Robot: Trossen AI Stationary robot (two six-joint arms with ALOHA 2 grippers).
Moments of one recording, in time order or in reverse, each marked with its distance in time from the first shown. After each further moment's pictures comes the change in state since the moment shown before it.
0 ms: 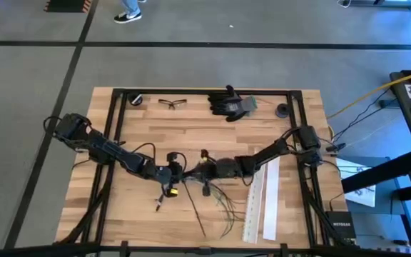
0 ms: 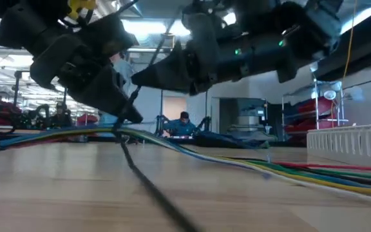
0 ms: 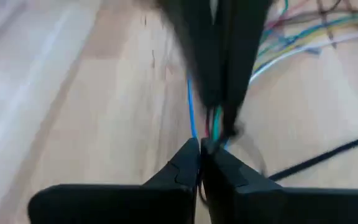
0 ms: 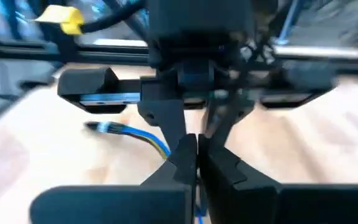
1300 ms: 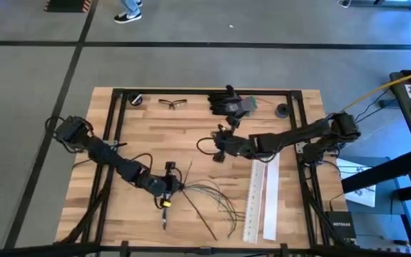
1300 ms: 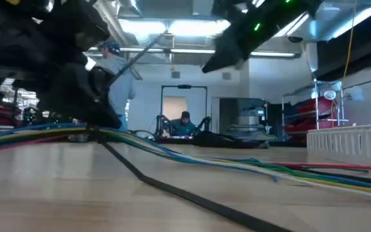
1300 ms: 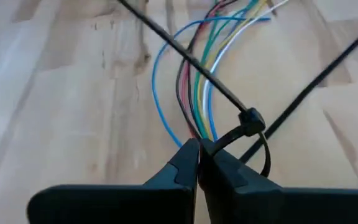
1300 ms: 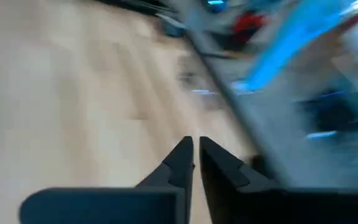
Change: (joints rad) left arm -0.140 0.034 -0.006 0.049 -0.076 0.099; right arm -0.134 -0.455 0.000 -0.848 0.326 0.106
